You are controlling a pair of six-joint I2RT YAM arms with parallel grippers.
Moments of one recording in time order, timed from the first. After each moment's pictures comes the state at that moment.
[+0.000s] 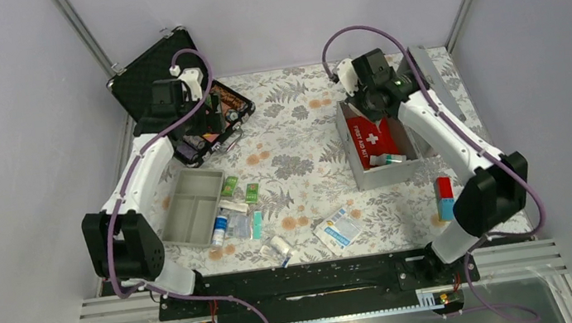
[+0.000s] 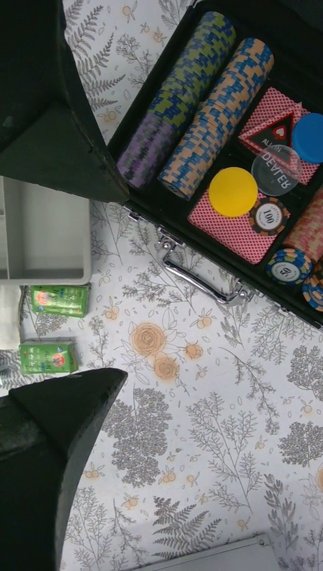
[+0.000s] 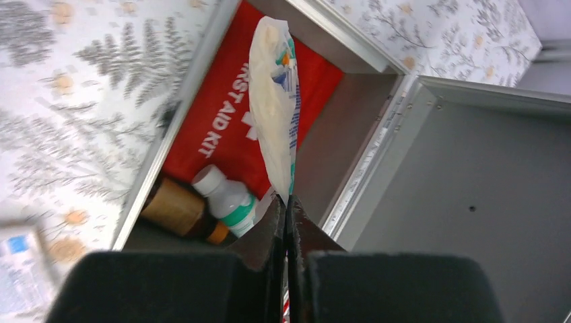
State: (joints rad) left arm -0.14 1.55 1.37 -0.52 0.14 -0.04; right arm 0.40 1.56 1.52 -0.88 0.16 -0.42
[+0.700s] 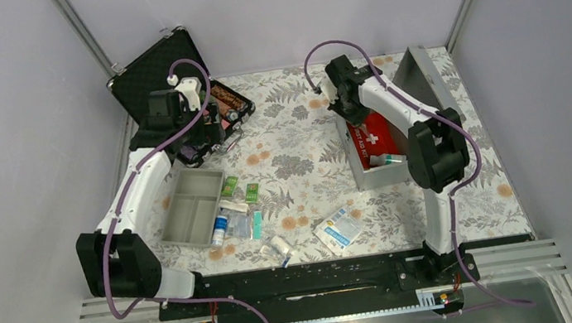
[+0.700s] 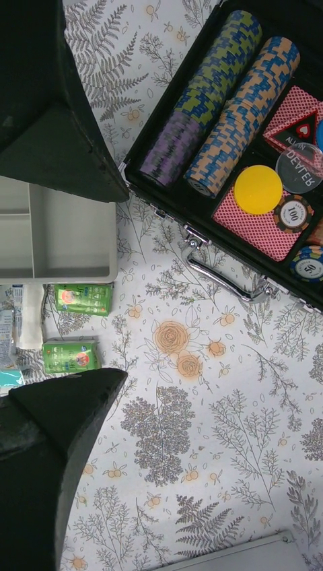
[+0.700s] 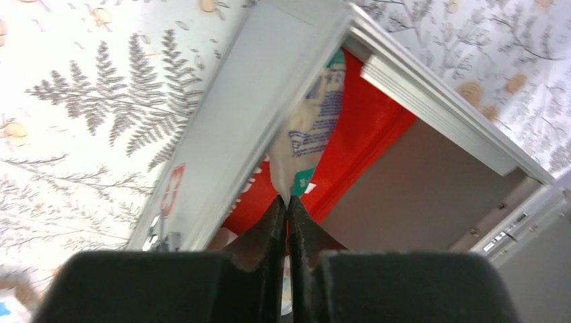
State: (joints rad) left arm -0.14 1.42 1.25 -0.52 0.15 -0.03; right arm 0.39 2.02 1.73 -0.93 0.21 -0.39
